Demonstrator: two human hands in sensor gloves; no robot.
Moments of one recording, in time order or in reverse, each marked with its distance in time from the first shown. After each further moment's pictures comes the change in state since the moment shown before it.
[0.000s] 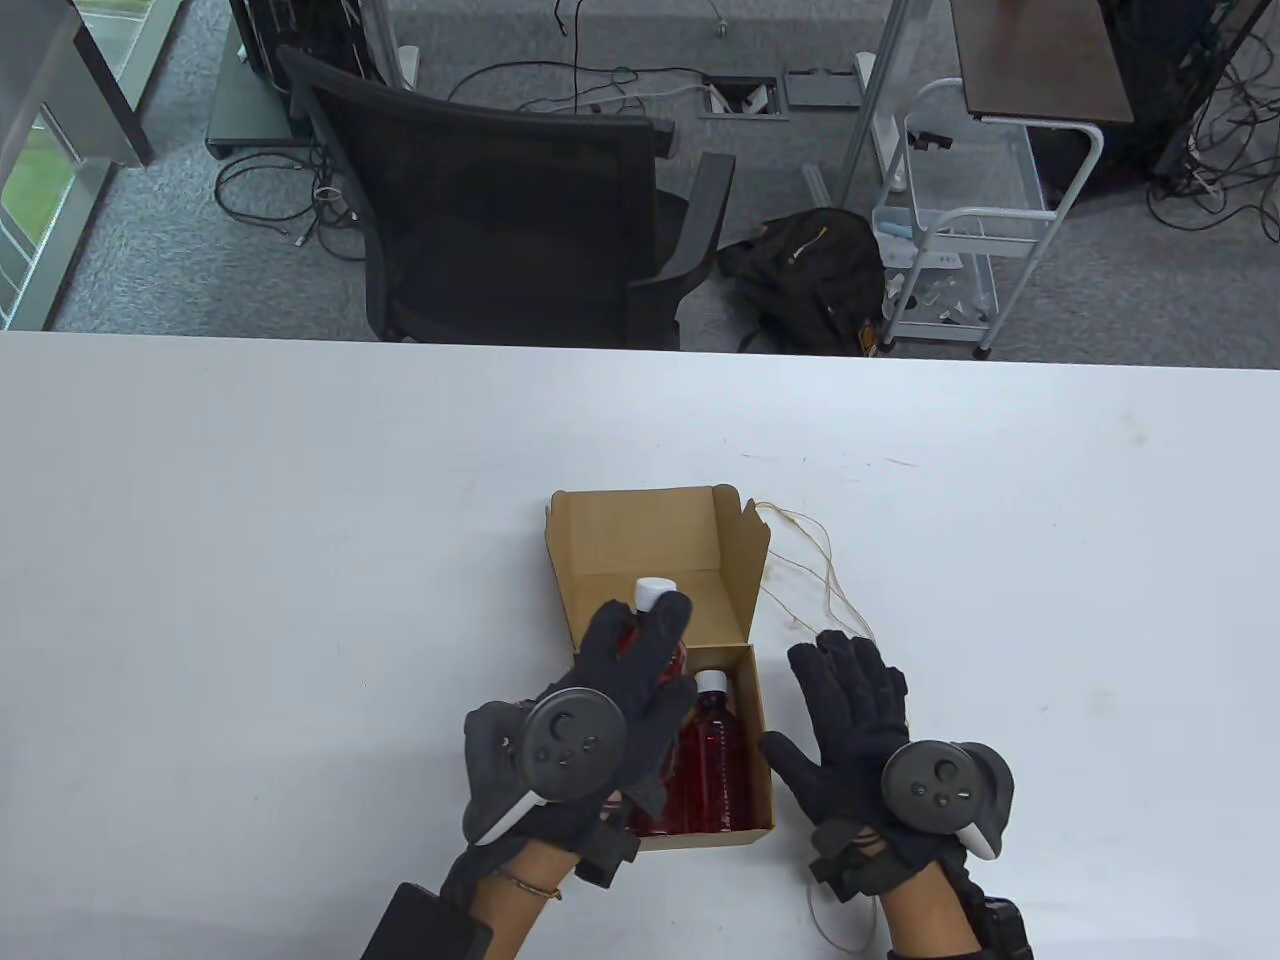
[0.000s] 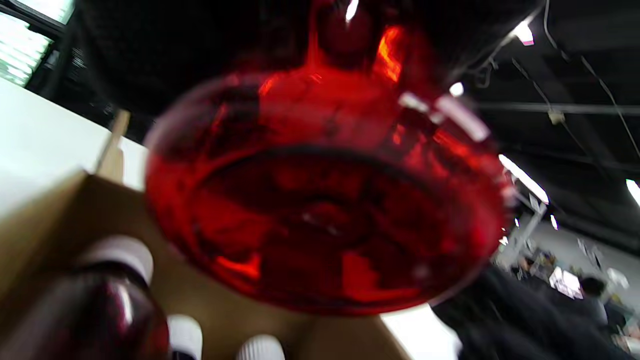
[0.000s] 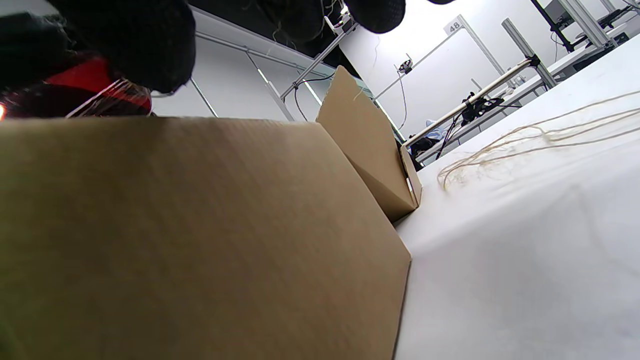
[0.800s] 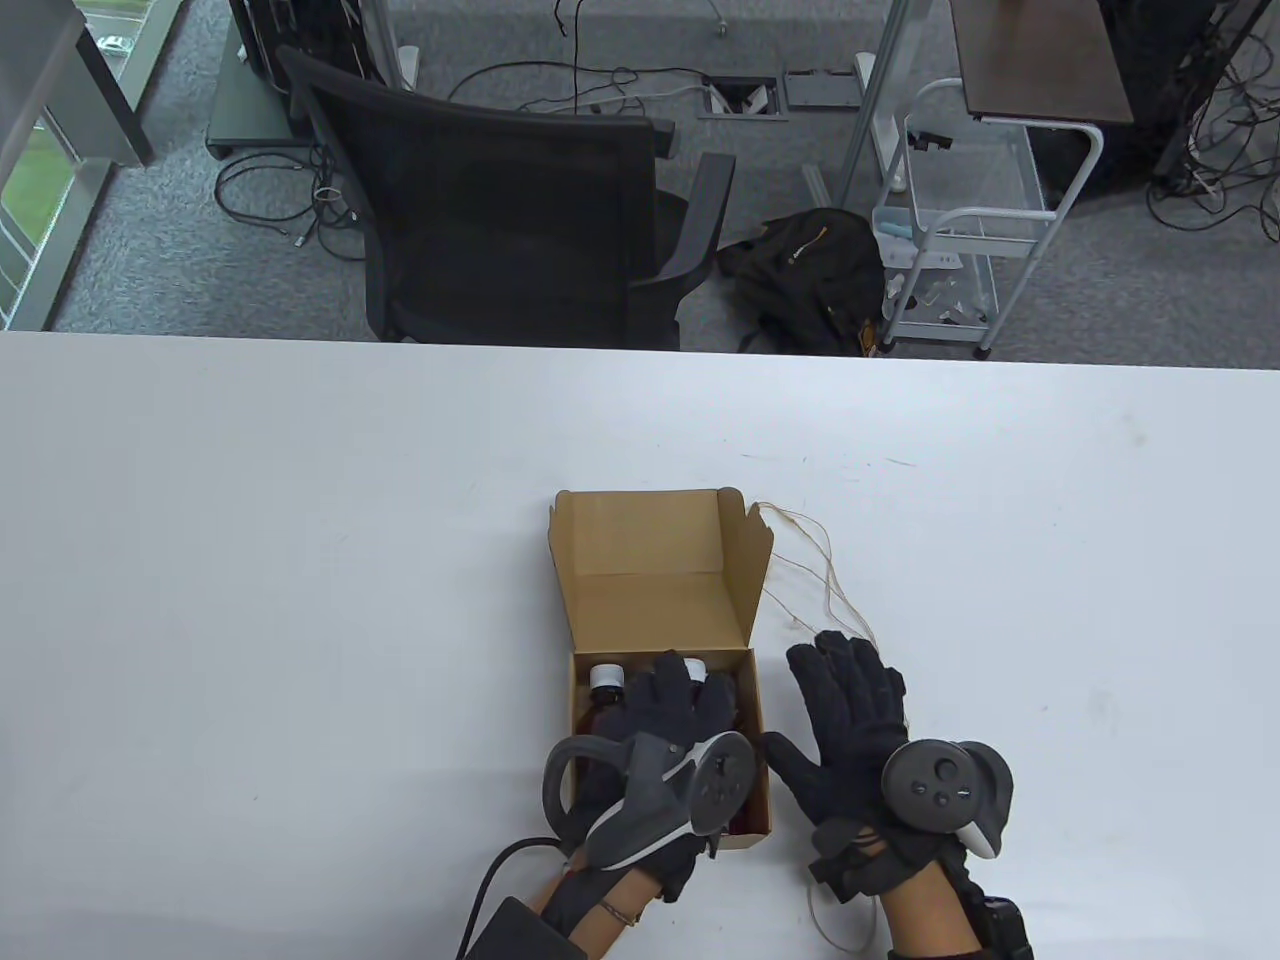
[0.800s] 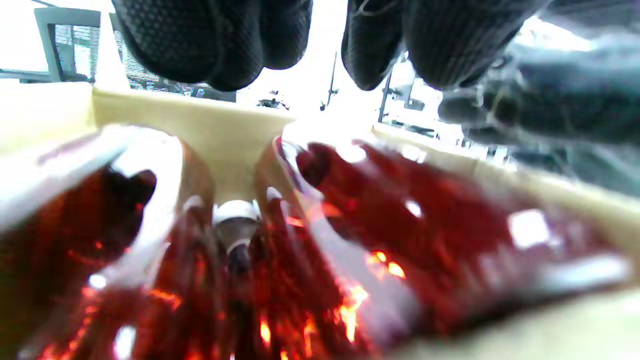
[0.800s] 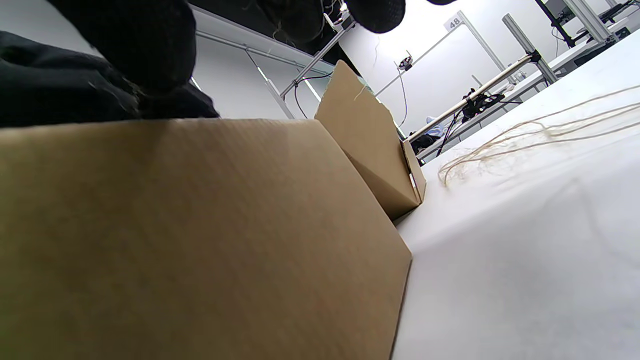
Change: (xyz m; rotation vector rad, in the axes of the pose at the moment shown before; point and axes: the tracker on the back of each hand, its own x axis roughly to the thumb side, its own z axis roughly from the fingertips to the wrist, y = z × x) left_hand 0.029 -0.050 0.000 -0.111 0.029 -0.325; right_hand 0.000 0.001 0.000 0.008 0.000 -0.006
